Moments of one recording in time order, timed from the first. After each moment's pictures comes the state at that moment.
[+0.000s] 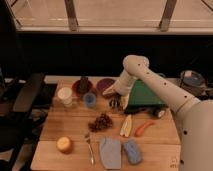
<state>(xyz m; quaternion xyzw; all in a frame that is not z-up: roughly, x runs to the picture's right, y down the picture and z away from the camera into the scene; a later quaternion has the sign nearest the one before) 0.061 0.072 0.821 -0.27 -0.35 -0.37 0.82</state>
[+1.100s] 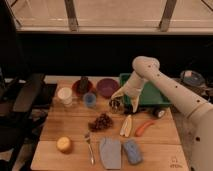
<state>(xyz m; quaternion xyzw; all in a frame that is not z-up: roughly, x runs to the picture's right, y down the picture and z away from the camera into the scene) 0.124 0.097 0.796 -0.28 -0.36 -0.39 0.80</state>
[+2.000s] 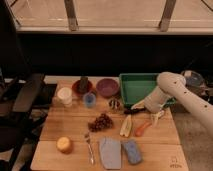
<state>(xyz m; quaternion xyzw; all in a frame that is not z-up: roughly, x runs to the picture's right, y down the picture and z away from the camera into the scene) 0.214 0.161 0.789 -0.31 -0.32 -0.29 0.85</state>
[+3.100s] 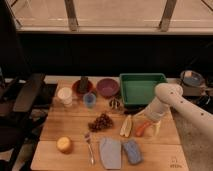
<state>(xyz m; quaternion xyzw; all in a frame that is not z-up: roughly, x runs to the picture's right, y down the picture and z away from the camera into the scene) 0.235 0.220 0.820 -0.34 -0.28 -0.27 0.86</state>
